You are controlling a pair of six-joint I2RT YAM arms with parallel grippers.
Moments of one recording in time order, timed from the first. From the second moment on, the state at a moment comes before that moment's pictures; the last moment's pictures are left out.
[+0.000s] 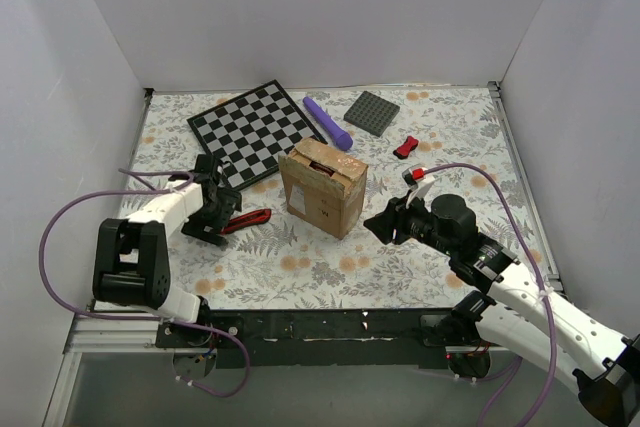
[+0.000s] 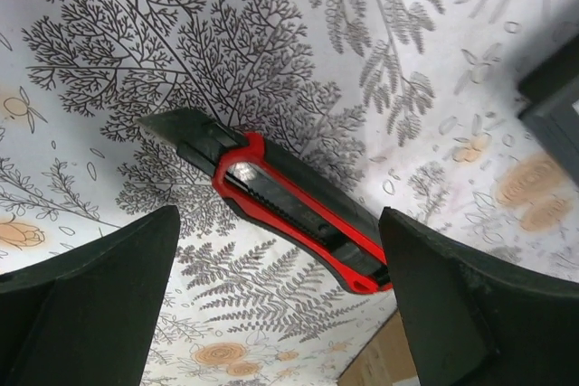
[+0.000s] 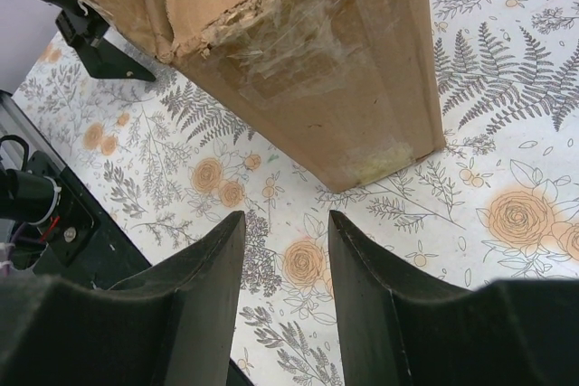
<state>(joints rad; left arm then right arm) -0.11 1.46 0.85 -0.73 -0.12 -1.36 0.73 0.71 0.52 -0.14 -0.14 0.40</state>
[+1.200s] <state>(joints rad) -0.06 1.10 0.94 -0.65 -0.14 -1.36 0.73 0.65 0.69 -0.22 -0.18 0.37</state>
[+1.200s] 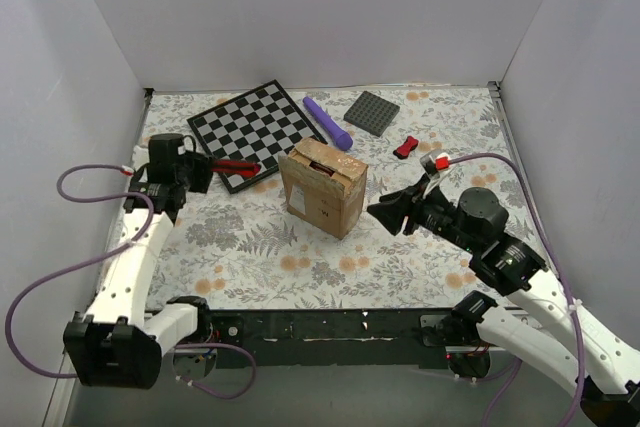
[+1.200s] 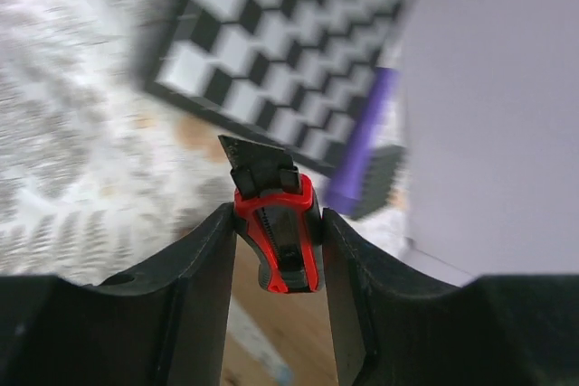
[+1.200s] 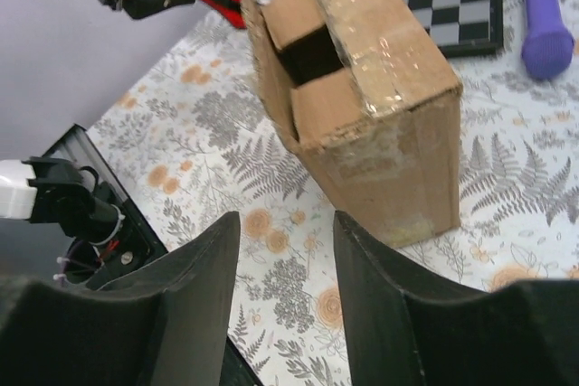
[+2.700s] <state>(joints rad) -0.67 1.65 1.94 -0.64 0.42 -0.92 0.73 0.86 1.14 -0.28 -0.01 0.25</state>
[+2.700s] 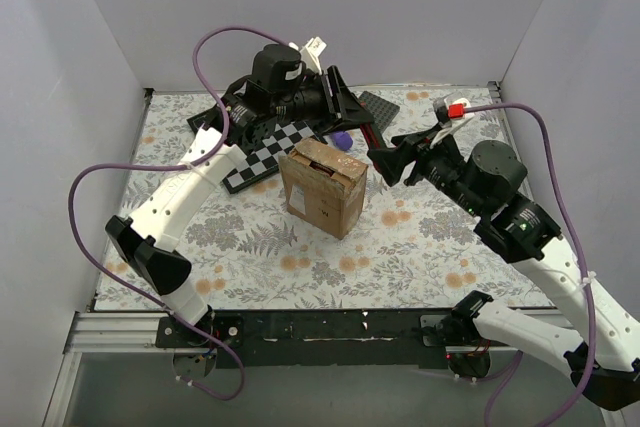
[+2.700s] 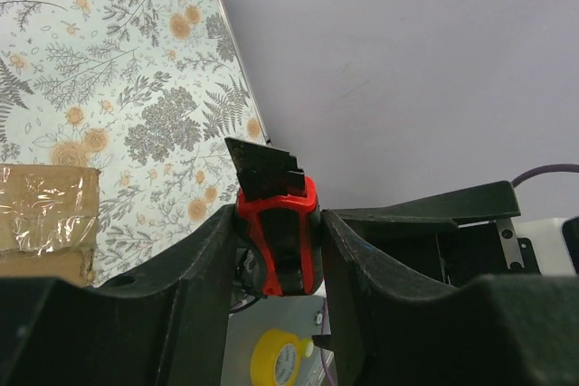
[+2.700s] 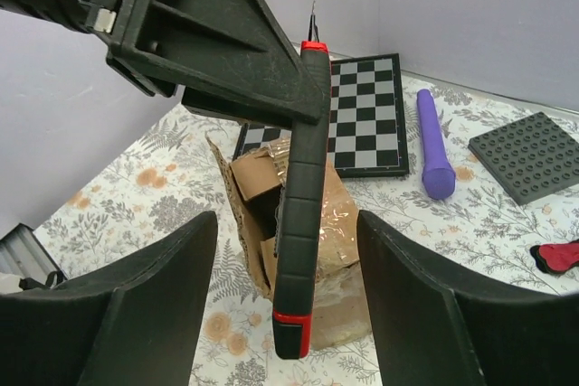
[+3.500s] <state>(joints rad) -0.69 1.63 1.85 -0.61 0.41 -0.93 0.73 1.01 1.14 -0.29 0.01 0.27</state>
